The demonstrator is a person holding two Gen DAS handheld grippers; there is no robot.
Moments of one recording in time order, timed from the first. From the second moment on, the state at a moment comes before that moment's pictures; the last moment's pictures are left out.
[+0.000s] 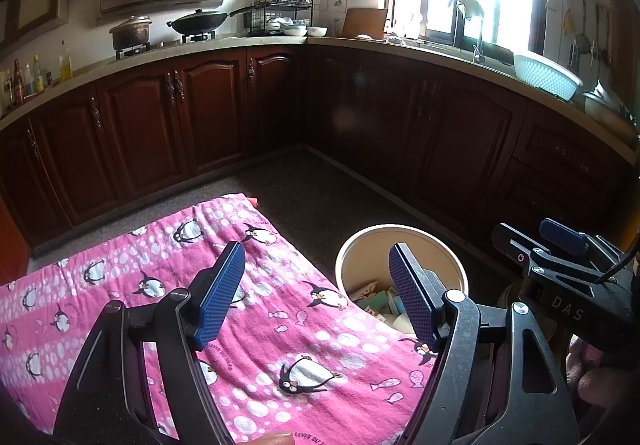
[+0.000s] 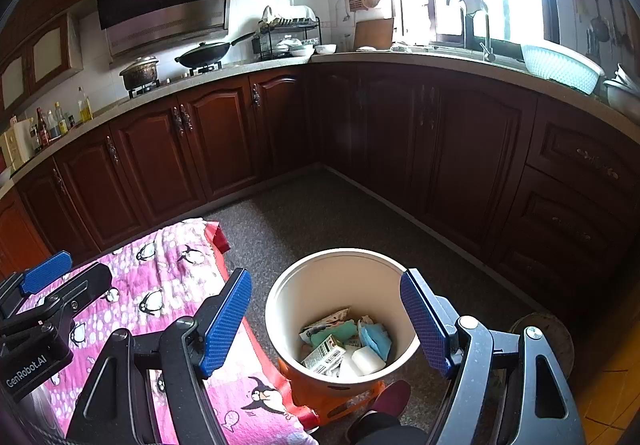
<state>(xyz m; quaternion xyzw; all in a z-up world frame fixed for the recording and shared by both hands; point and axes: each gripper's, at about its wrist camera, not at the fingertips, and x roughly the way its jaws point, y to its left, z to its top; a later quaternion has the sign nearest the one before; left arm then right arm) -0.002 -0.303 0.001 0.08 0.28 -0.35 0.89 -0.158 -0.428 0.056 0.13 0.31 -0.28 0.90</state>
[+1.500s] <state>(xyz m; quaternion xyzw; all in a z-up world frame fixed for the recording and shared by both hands) -0.002 -0.303 -0.004 0.08 0.29 -0.34 0.89 -0.154 -0.431 0.051 0.13 0.32 -0.27 0.90</state>
